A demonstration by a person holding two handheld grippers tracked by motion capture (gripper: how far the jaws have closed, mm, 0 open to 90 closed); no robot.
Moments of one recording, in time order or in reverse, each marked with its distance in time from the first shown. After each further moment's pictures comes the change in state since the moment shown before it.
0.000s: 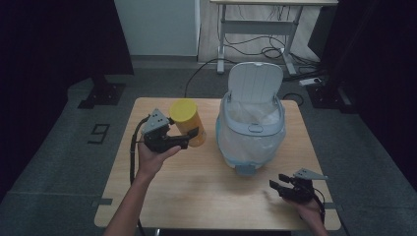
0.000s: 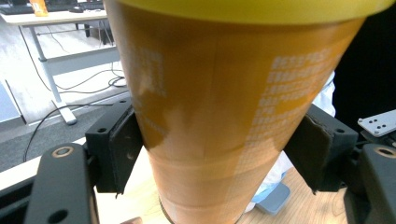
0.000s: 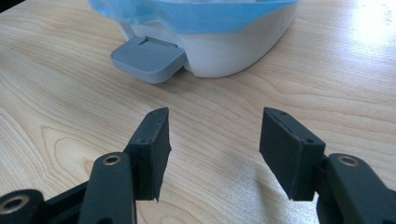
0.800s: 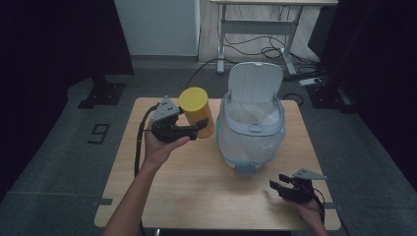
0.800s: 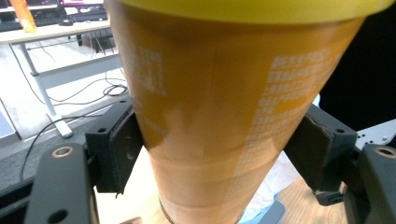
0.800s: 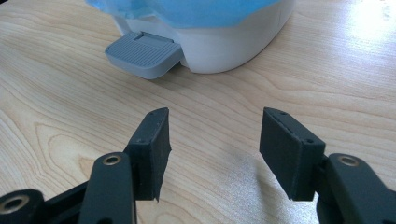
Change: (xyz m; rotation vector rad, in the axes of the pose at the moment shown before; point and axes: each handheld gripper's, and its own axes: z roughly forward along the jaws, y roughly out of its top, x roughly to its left) left arm -0.012 0.038 0.015 0.001 -0.032 0.054; right arm -0.001 -0.001 0.001 0.015 -0.010 -0.003
